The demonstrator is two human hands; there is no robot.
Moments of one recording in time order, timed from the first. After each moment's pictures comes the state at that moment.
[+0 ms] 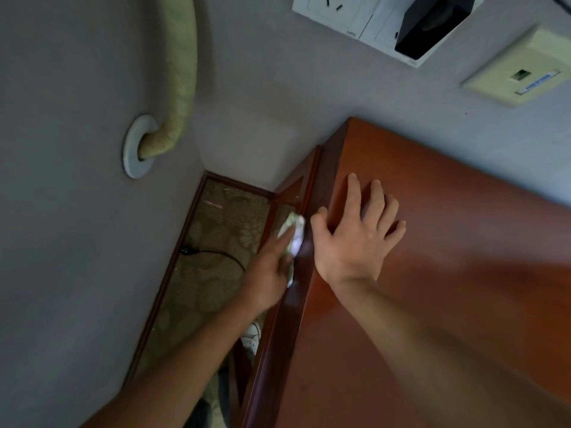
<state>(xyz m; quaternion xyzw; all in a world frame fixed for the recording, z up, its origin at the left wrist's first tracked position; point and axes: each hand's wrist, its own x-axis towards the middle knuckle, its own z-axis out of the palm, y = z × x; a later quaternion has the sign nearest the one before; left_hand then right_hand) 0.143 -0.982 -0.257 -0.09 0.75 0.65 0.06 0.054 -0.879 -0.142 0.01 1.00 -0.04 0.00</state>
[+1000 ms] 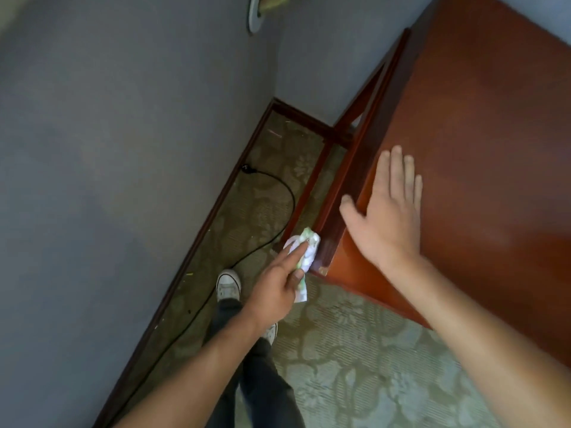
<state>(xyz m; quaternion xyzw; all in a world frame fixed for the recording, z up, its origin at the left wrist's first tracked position) 0.500 -0.930 -0.246 -0.18 0.76 0.62 0.09 0.317 -0.822 -0.136 -0.19 0.98 -0.05 0.08</state>
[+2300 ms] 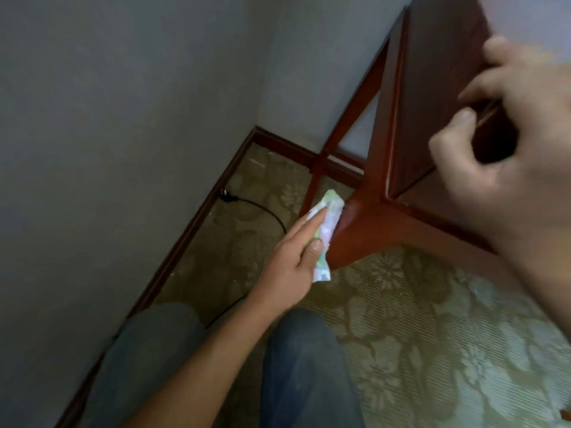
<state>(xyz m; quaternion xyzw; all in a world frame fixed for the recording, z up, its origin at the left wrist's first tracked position) 0.500 -0.935 -0.460 -0.04 0.75 0.65 -0.12 0.403 -0.789 -0.227 -0.41 0.83 -0.11 -0.35</state>
